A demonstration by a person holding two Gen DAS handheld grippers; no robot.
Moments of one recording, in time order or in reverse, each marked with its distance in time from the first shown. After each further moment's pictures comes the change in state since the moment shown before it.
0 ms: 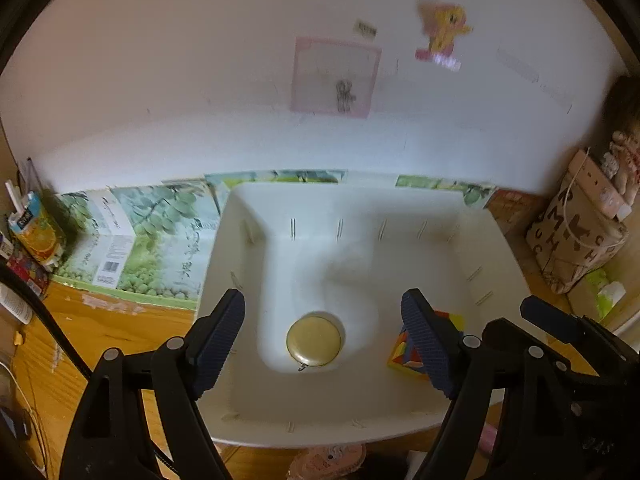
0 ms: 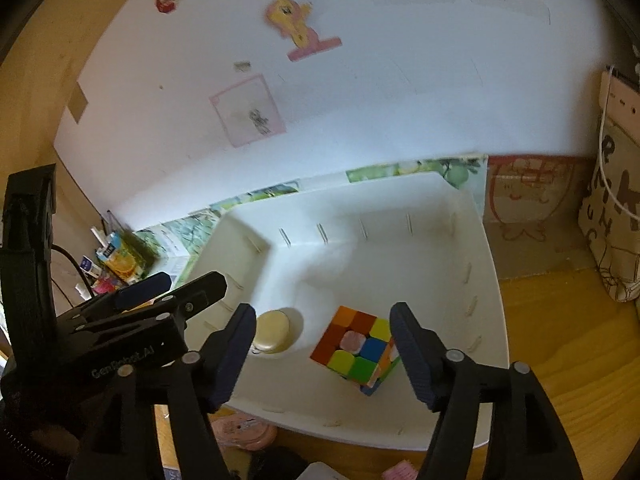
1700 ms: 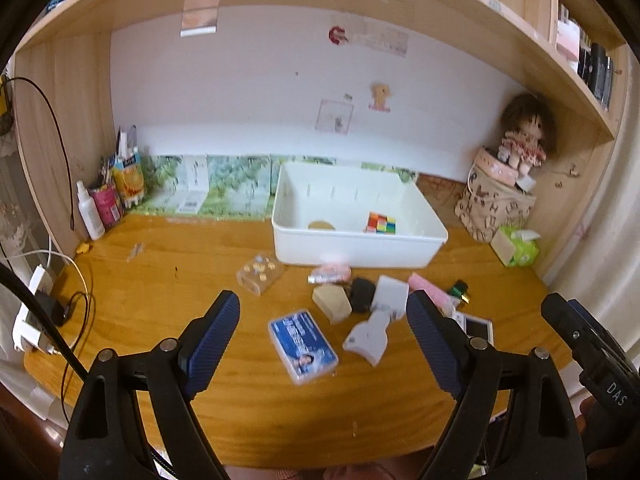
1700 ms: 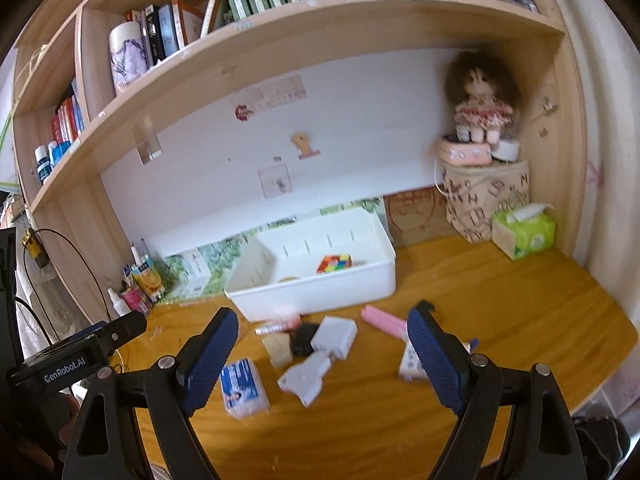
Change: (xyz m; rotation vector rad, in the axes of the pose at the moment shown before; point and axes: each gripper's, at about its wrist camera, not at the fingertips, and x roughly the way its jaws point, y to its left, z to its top) left arm -0.243 0.034 -0.180 -0.031 -0.141 -0.065; right arm -0.258 0.087 -0.199 0.066 -0.333 -0.206
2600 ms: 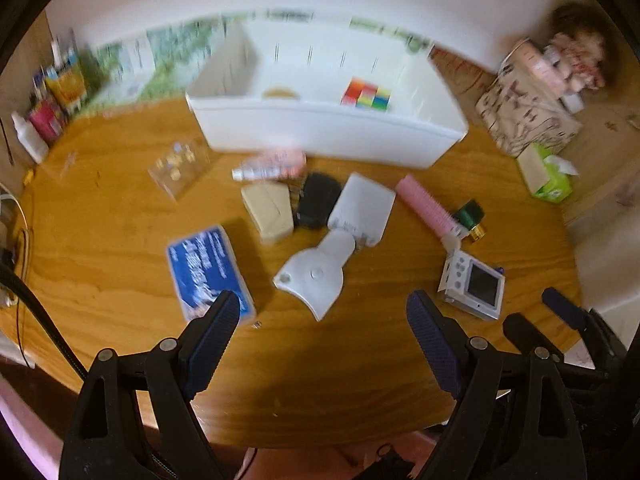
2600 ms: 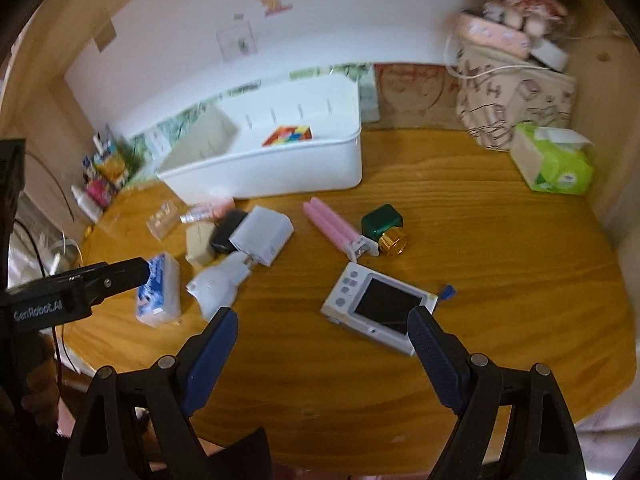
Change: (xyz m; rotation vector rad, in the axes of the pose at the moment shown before) left arm 0.143 -0.072 -0.008 -0.077 0.520 0.045; right arm 0.116 -0.086 -0.004 -0.158 0.503 0.019
